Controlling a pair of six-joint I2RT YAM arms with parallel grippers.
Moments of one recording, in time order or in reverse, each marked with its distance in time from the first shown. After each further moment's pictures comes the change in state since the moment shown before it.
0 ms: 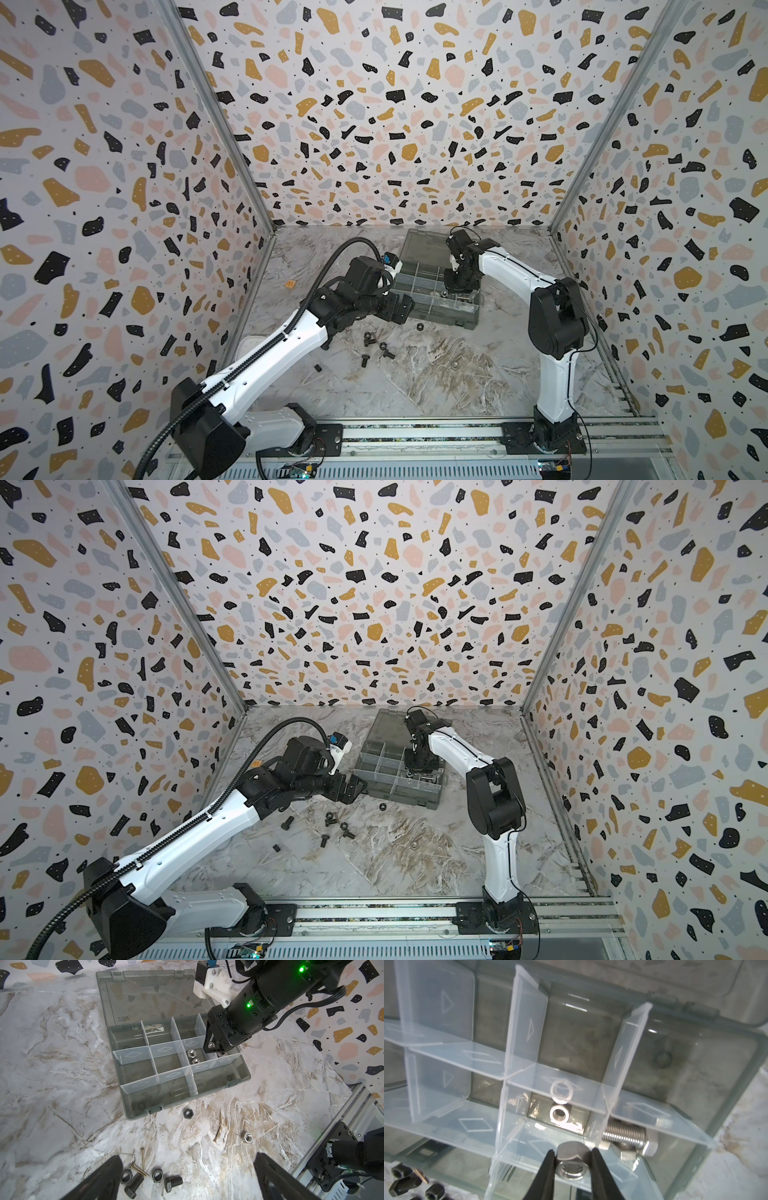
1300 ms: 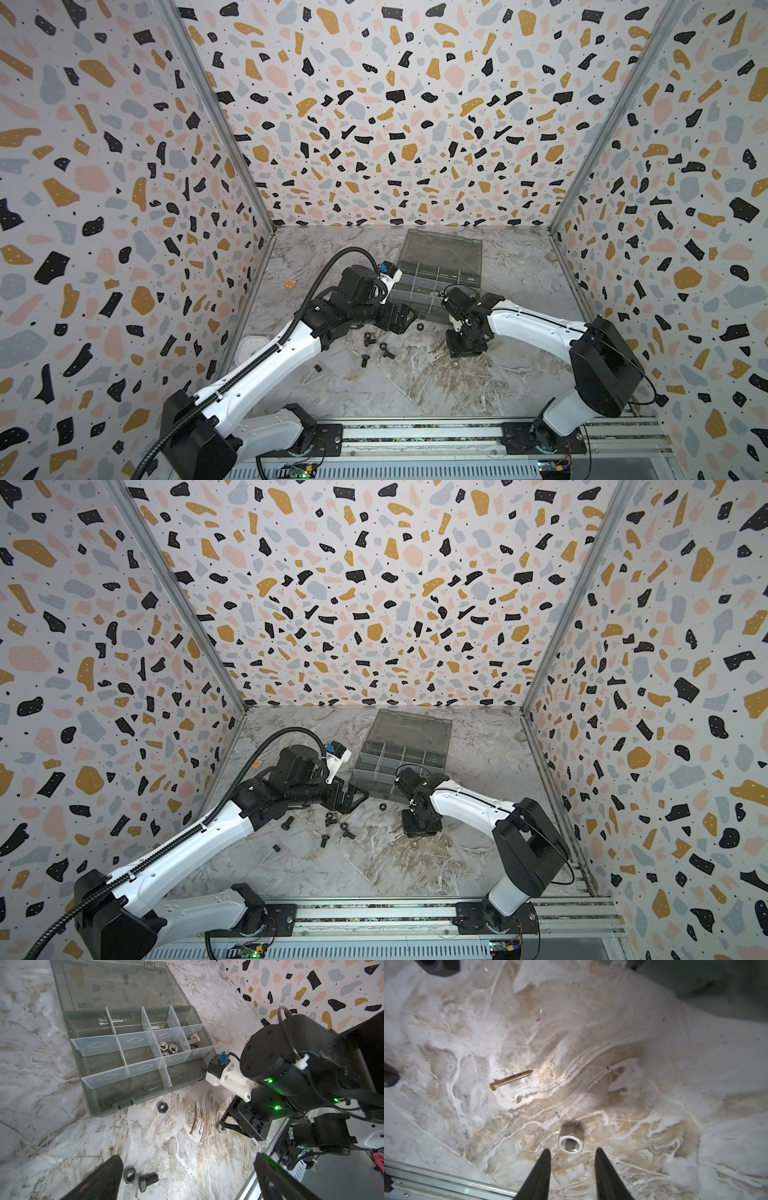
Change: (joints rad) left arm 0.013 -0.098 -0.131 0.090 0.171 -0.045; right arm 0.284 -0.449 -0.680 0.086 -0.066 0.200
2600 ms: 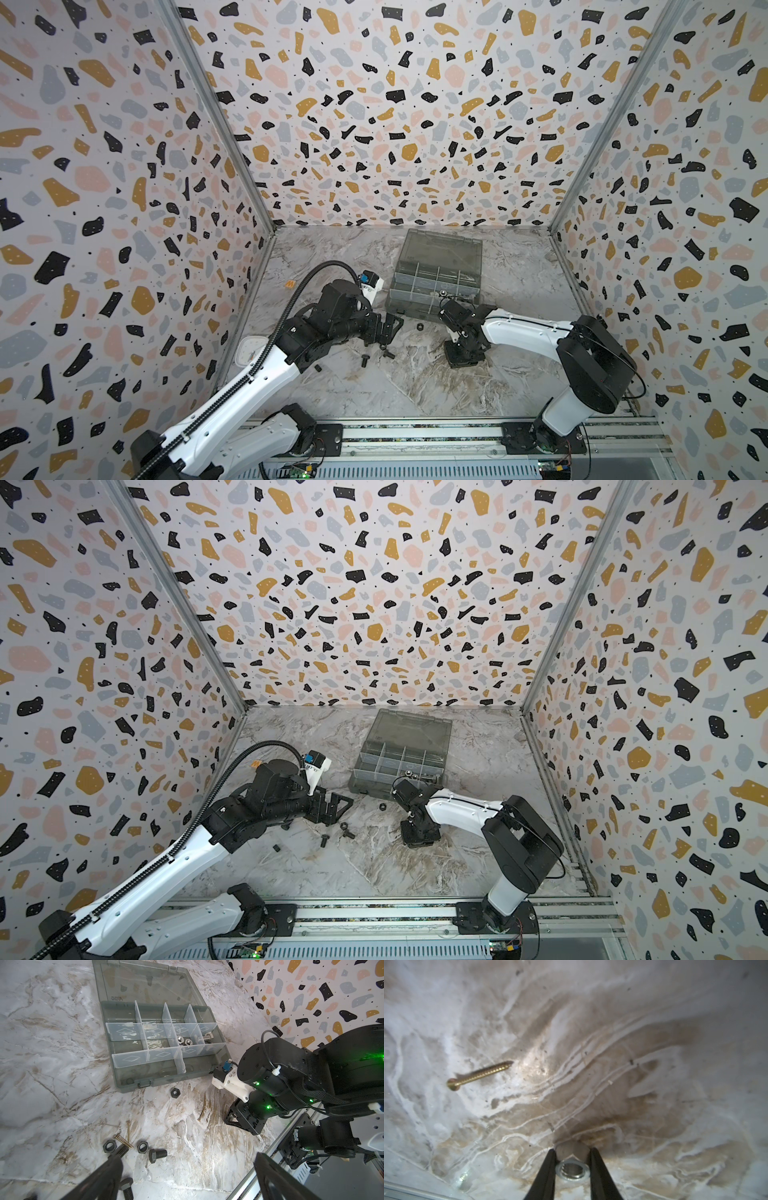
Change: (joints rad) left arm -0.002 -0.184 -0.078 -0.091 -0.093 -0.064; right arm 0.039 0.040 -0.086 0.084 -0.001 0.006
